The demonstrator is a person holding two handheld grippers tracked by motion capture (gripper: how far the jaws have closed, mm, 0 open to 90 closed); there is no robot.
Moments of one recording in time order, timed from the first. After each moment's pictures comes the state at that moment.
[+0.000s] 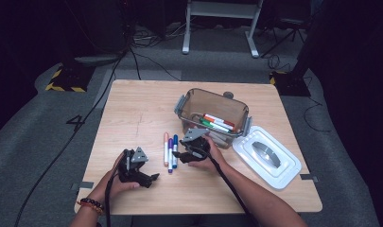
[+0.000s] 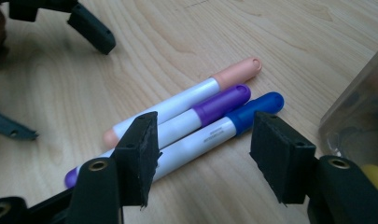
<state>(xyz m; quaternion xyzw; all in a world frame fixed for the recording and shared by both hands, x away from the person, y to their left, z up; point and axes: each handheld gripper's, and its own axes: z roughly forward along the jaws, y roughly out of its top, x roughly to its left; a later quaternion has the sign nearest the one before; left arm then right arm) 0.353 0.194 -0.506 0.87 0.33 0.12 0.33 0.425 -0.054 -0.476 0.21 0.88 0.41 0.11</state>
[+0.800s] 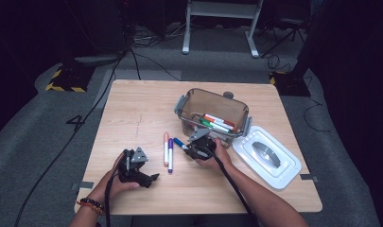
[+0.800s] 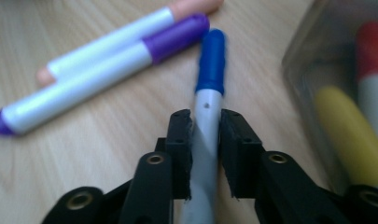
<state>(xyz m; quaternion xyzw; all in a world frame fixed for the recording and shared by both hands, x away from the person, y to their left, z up) 0.353 0.194 -0.506 0.87 0.33 0.12 0.33 0.433 -0.077 -0.488 0.24 0.90 0.33 0.12</state>
